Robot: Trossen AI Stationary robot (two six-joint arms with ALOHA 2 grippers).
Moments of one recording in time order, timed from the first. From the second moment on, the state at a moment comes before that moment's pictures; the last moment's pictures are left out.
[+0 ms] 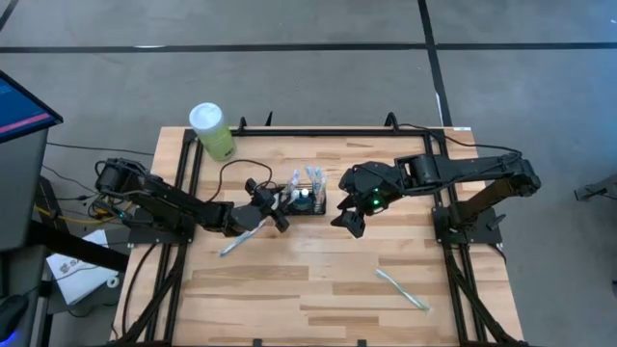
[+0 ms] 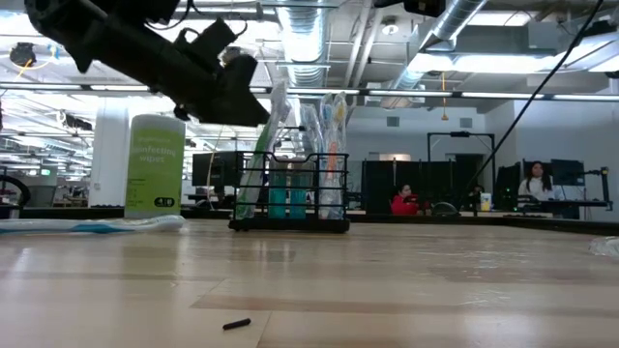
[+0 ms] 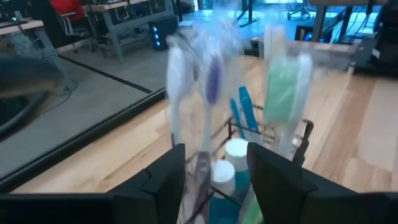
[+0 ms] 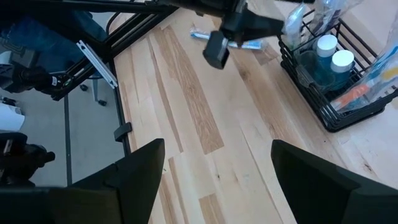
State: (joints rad) left arm -0.19 1.48 0.54 0.56 -0.92 -0.22; right arm 0.13 1.46 1.52 -0.83 -0.05 0.65
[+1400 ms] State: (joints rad) left arm -0.30 1.07 0.68 -0.60 -0.27 -0.87; right arm 0.26 1.46 1.32 -0.27 0.22 0.72
